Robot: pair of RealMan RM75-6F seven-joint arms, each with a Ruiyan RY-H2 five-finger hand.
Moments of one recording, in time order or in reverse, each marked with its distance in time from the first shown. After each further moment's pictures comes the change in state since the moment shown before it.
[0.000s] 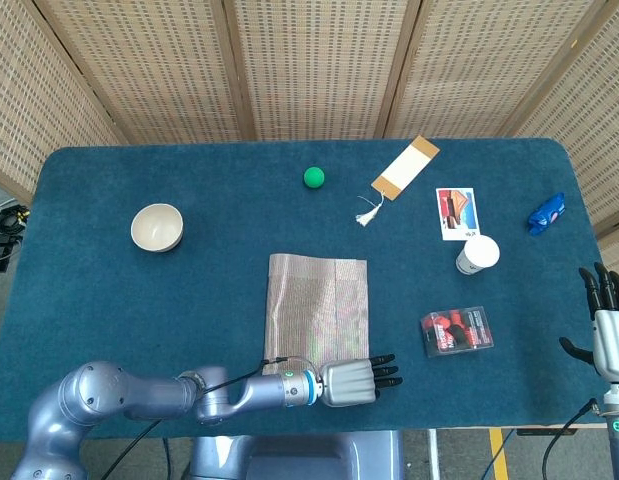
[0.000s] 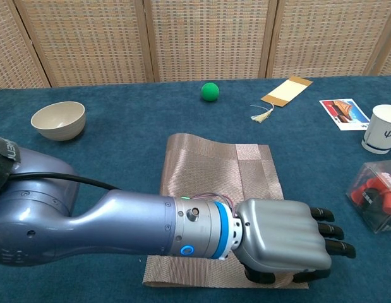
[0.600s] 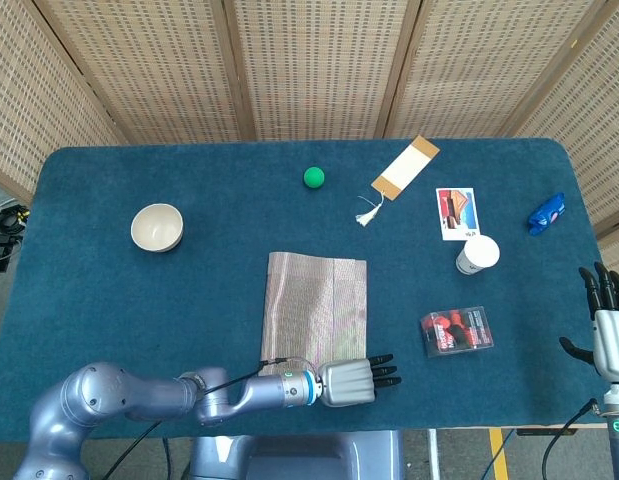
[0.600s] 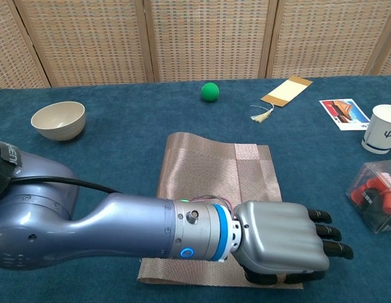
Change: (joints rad) left arm -0.001 -0.012 0.012 0.013 -0.014 0.007 -0.006; right arm 0.000 0.002 0.000 -0.003 -0.002 0.002 0.003
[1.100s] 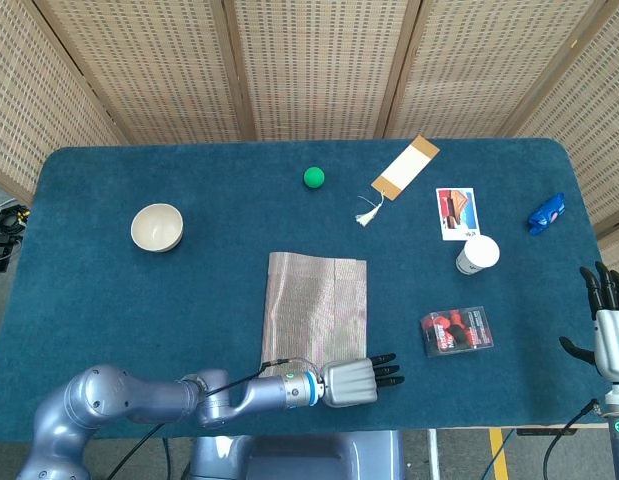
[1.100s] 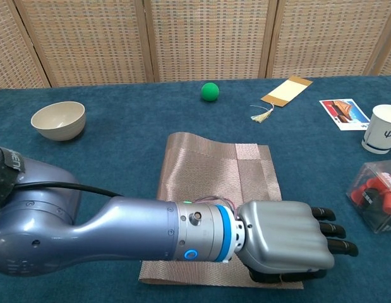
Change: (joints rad) left arm 0.006 -0.016 -0.005 0.013 -0.011 0.025 0.009; right arm -0.001 0.007 0.000 -0.004 -0.005 0.002 0.013
